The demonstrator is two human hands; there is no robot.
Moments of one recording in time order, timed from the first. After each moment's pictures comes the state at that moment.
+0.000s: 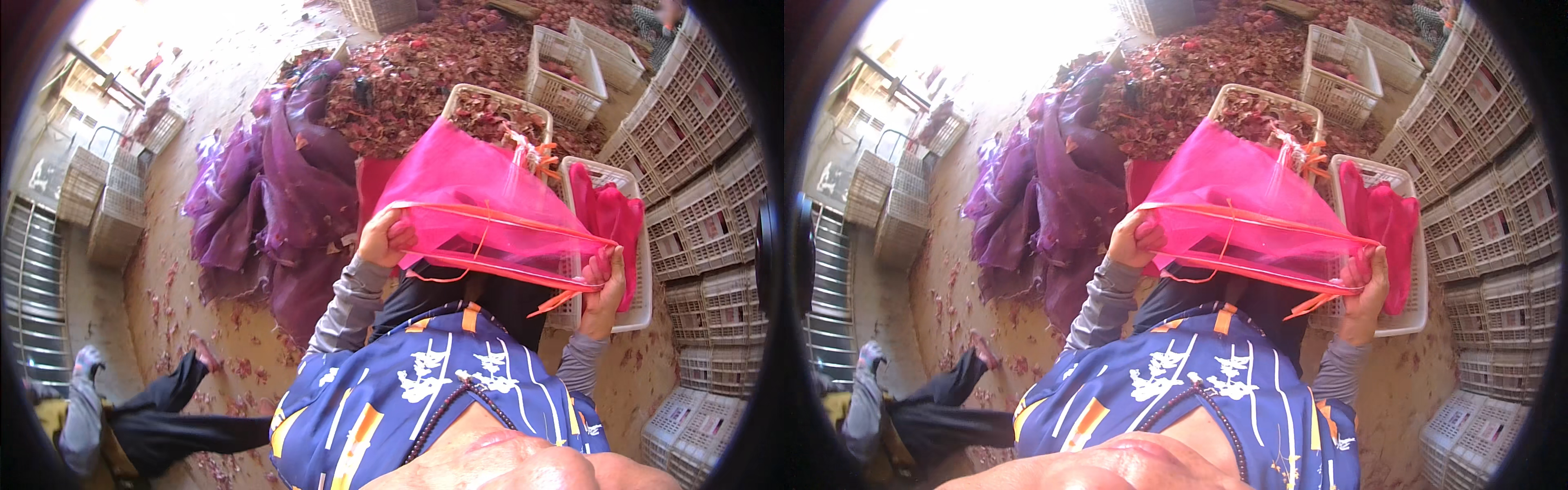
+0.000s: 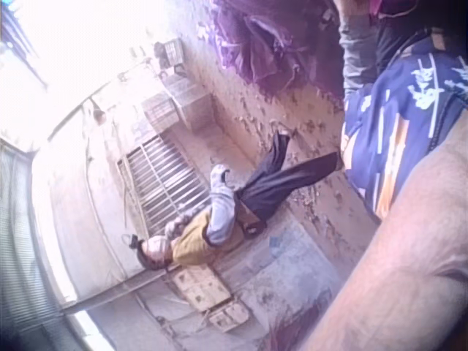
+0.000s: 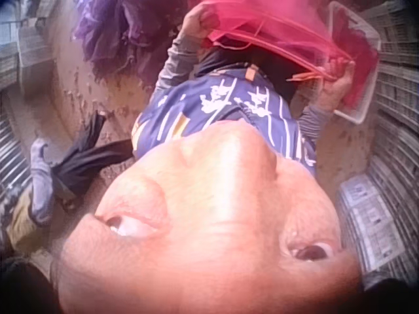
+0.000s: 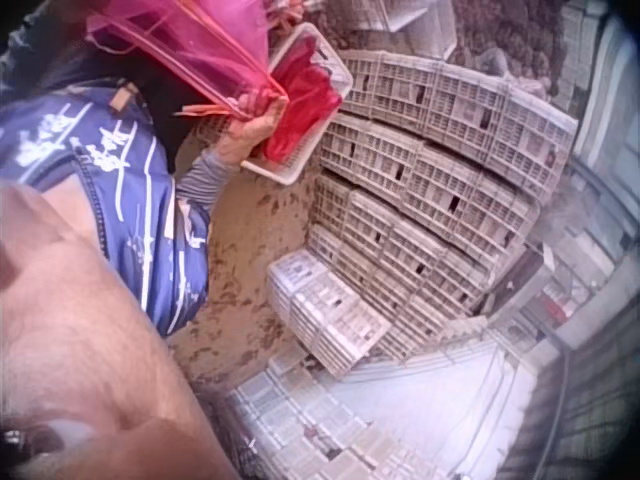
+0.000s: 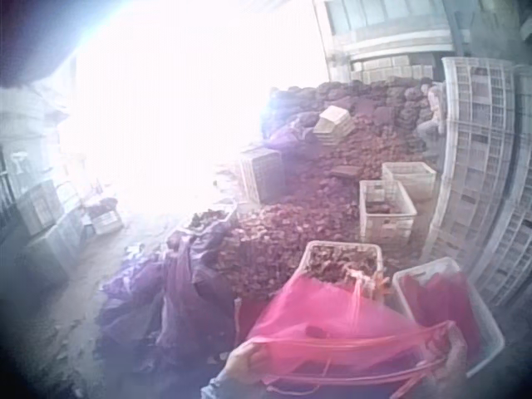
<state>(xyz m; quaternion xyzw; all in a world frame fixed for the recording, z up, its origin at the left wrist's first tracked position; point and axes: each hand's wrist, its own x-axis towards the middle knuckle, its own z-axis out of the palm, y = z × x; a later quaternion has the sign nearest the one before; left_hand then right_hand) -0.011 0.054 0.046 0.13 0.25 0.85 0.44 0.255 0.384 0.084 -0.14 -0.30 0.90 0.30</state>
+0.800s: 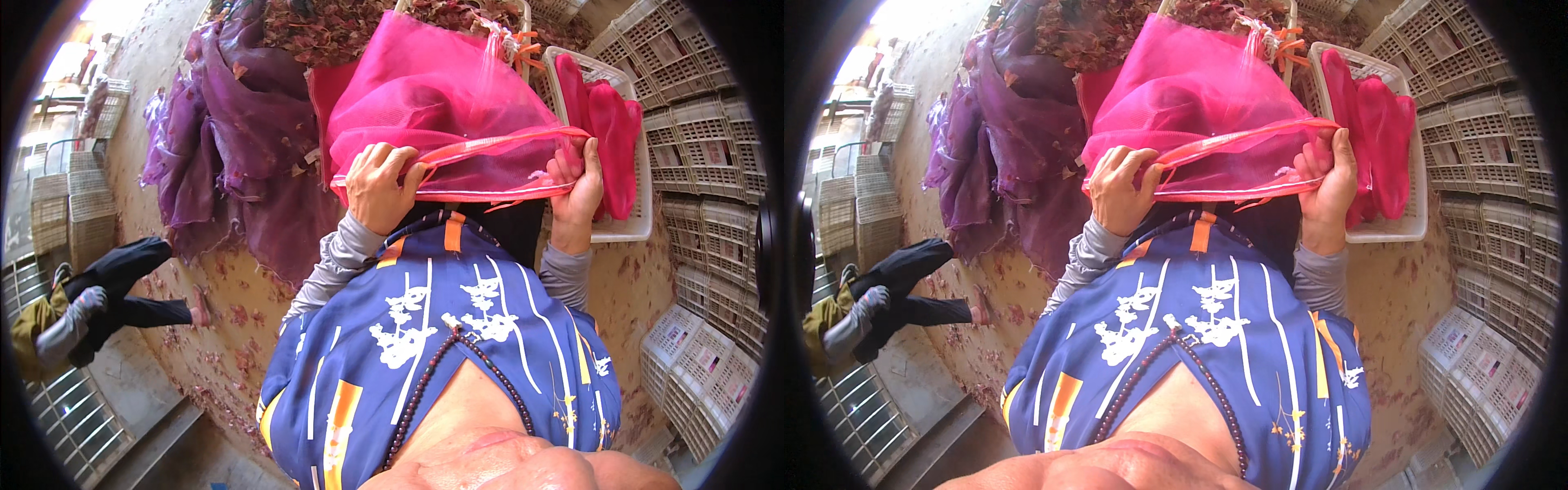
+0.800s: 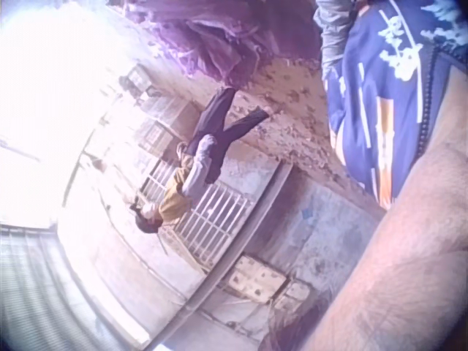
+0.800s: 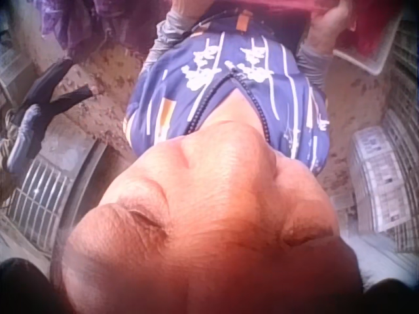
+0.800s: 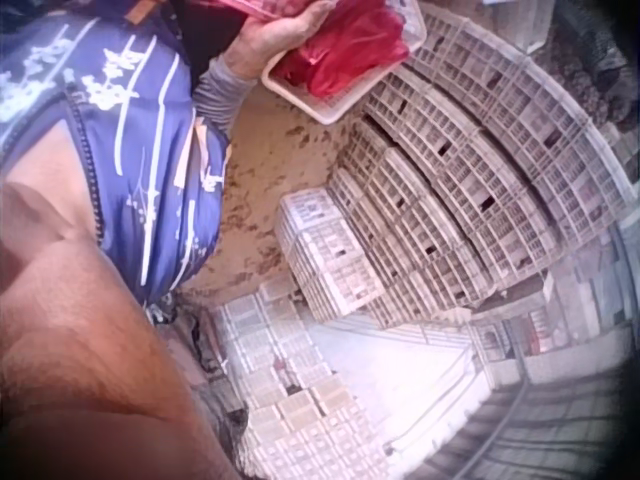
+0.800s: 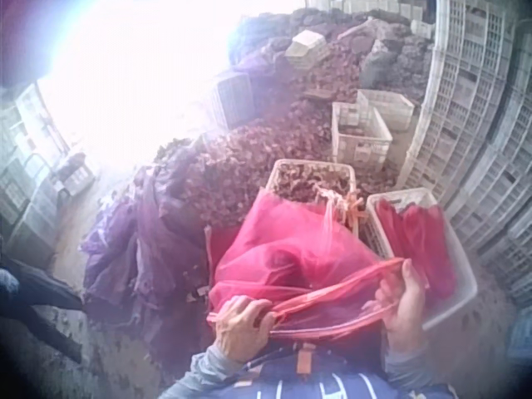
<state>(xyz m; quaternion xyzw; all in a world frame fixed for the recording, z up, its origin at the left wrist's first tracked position) 0.073 0.082 0.085 0.40 0.83 0.38 -0.10 0.212 0.337 0.074 -0.23 -0.29 0.87 0.32</state>
